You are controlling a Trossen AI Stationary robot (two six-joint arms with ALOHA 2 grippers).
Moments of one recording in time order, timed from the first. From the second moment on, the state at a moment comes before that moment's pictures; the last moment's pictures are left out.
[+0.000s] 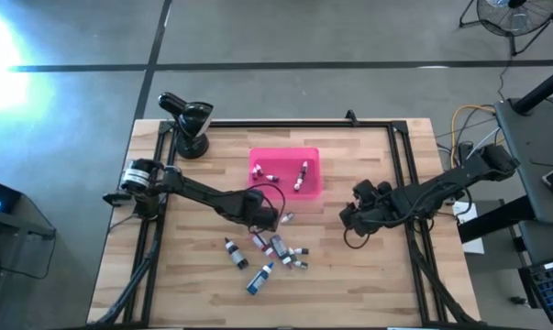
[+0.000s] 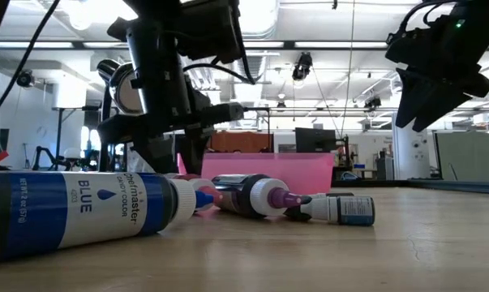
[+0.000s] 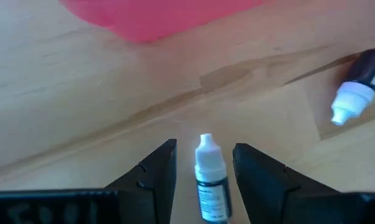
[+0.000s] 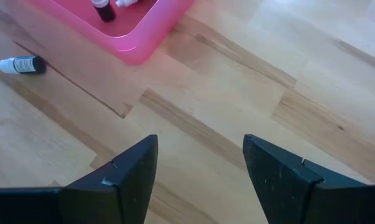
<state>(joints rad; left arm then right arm) -0.16 1.84 1.19 -0.68 -0.26 -1.38 0.38 1.22 0.78 -0.94 0.57 1.33</state>
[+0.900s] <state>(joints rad) -0.16 1.84 1.16 -0.66 -0.16 -1.39 0.38 1.22 0.78 -0.93 0.58 1.33</state>
